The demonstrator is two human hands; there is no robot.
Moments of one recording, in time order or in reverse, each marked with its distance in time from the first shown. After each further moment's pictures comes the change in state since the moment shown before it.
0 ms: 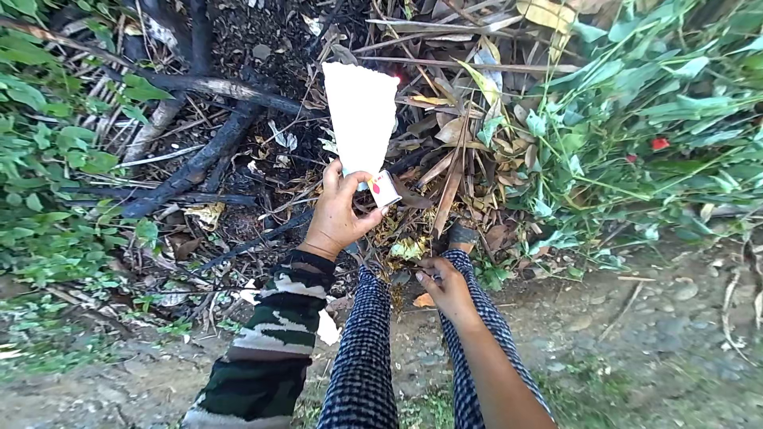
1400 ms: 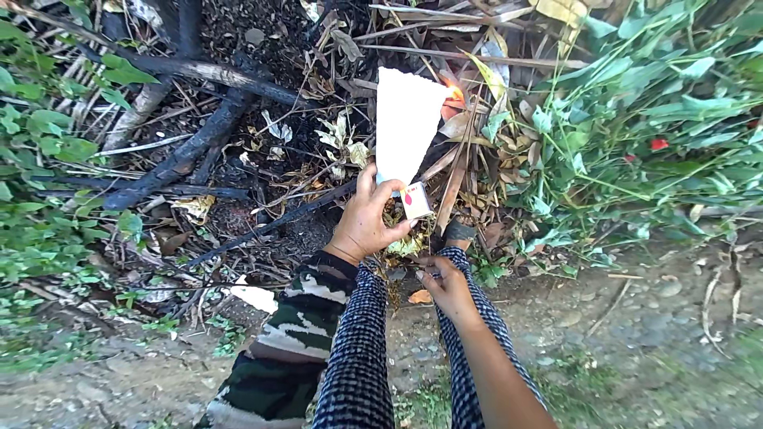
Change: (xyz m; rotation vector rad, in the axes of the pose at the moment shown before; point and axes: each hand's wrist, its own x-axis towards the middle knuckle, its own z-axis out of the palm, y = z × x) left_hand -0.006 0.020 0.033 -0.056 -0.060 0.078; right_hand -0.002 0.002 0.003 0.009 0.024 -0.014
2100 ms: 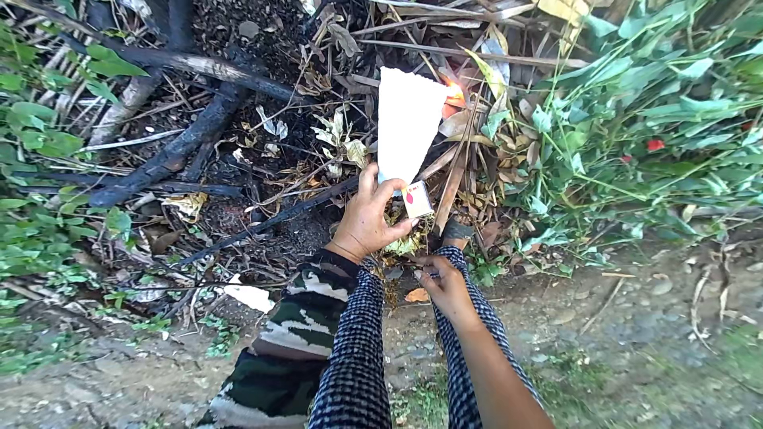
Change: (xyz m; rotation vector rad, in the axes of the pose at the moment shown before) left_hand 0.001 -0.002 0.008 -0.011 -0.001 -0.012; right_hand 0.000 0.001 0.000 0.003 0.002 0.008
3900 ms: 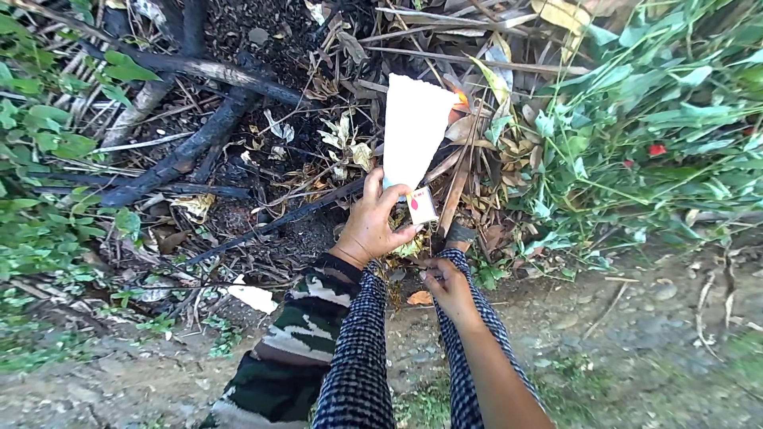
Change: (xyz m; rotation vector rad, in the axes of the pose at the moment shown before) left_hand -0.006 0.006 -0.006 -0.002 0.015 0.023; right_hand -0.001 0.003 0.003 0.013 0.016 0.023
